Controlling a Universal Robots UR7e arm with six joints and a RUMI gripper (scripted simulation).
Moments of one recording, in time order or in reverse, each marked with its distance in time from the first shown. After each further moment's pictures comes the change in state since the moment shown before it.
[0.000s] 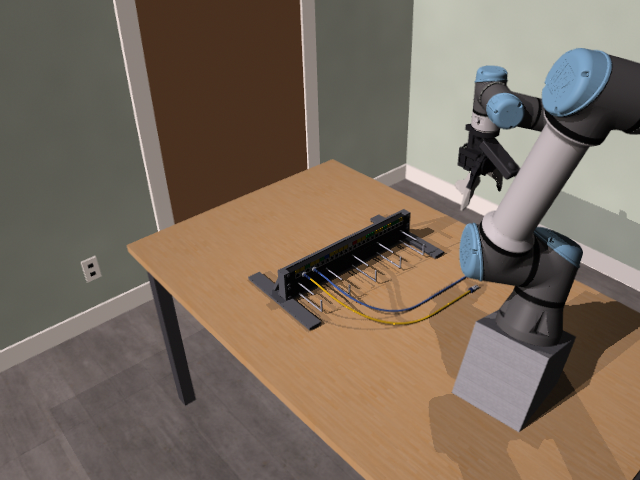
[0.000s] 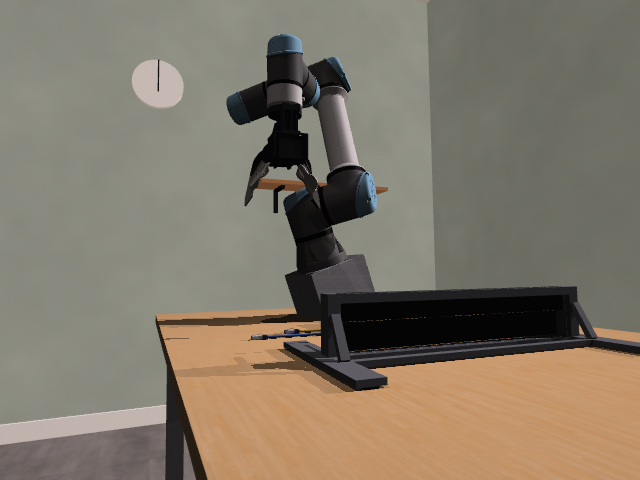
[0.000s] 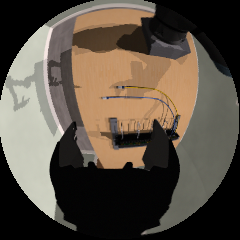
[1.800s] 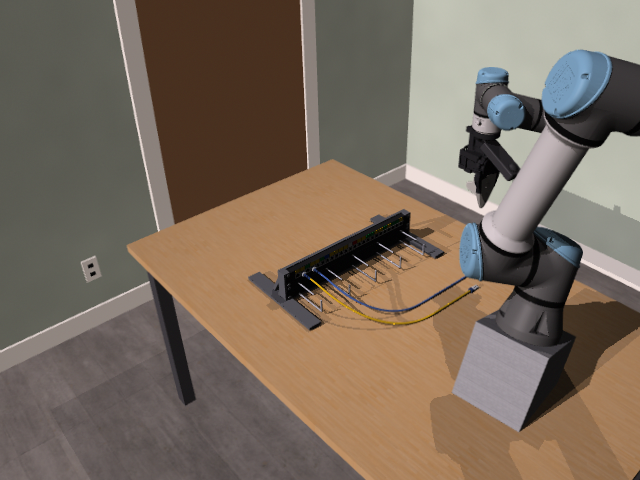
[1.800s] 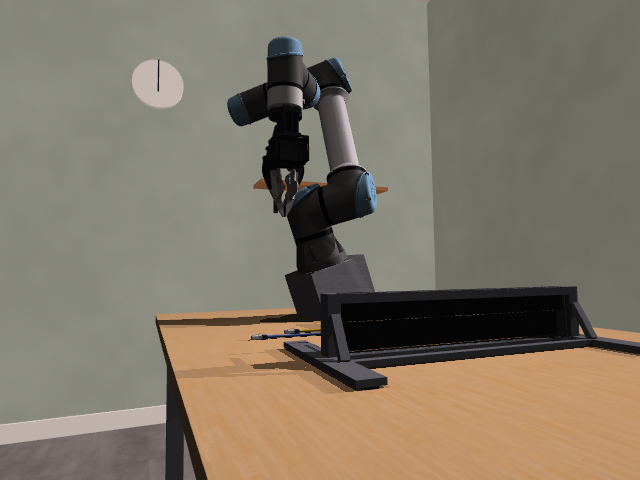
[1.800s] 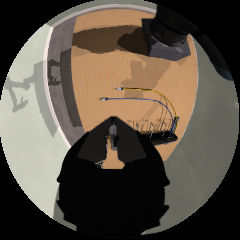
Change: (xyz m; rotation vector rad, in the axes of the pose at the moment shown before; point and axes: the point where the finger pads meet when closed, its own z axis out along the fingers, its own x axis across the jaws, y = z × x) arm 0.004 -0.006 0.002 0.004 0.007 -0.016
